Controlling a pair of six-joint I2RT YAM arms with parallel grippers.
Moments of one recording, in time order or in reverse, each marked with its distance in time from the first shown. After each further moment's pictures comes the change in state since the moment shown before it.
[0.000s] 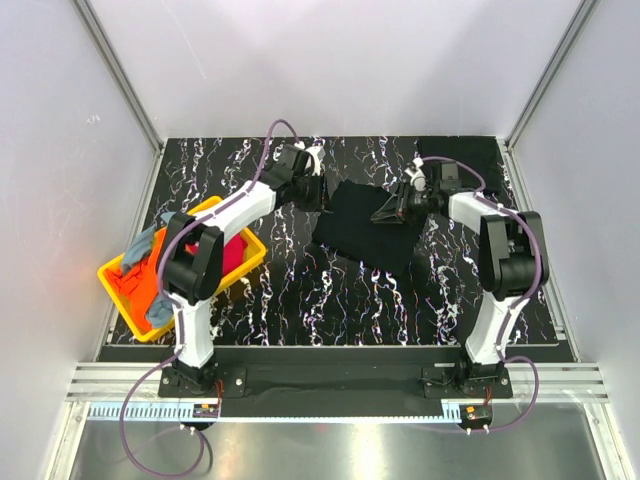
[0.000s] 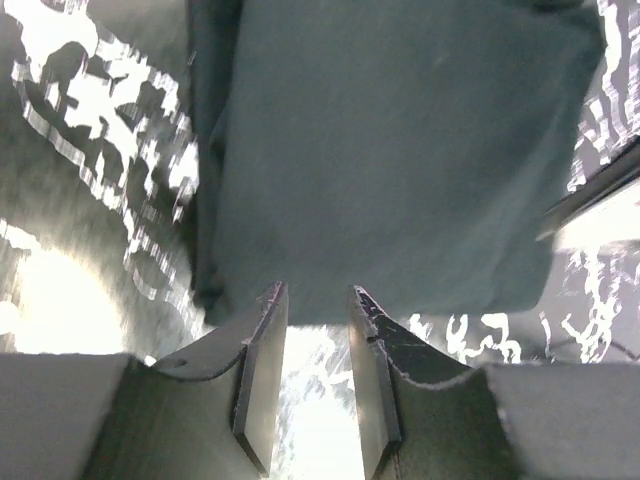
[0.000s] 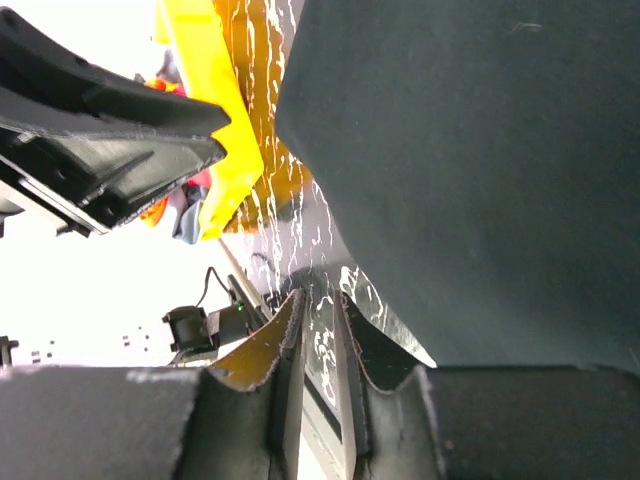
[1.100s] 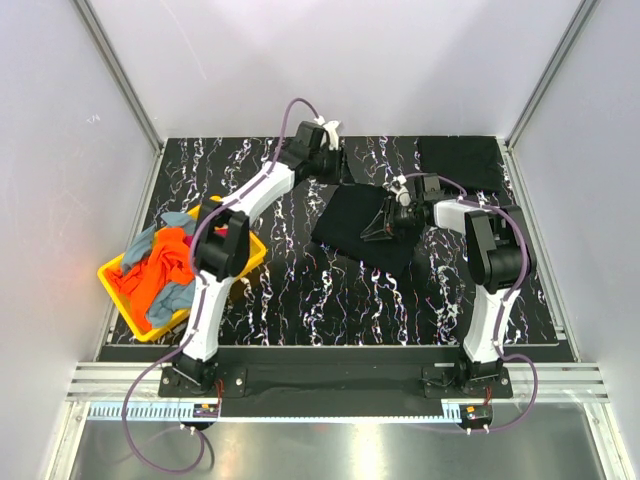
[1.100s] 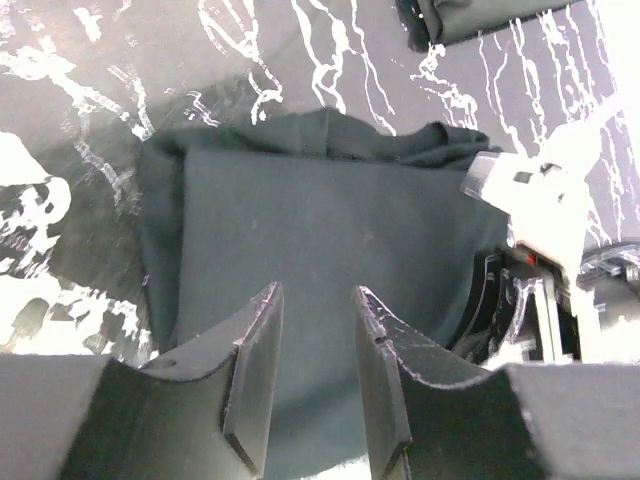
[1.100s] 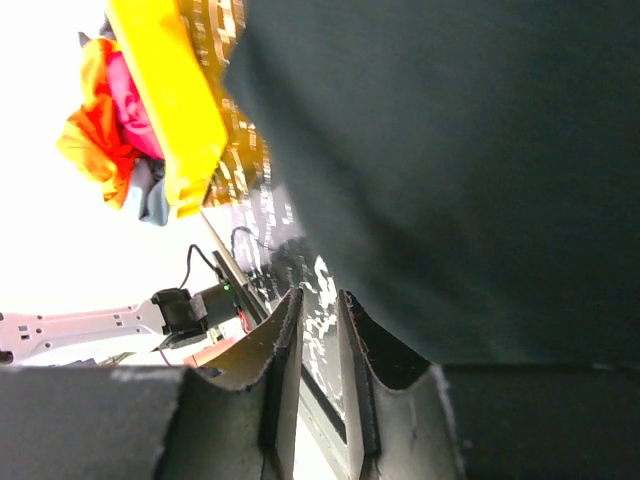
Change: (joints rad) left arm 0.004 0.297 0.454 -0.005 0.096 0.023; right arm 0.085 0.082 -0.030 0.022 0.010 0.008
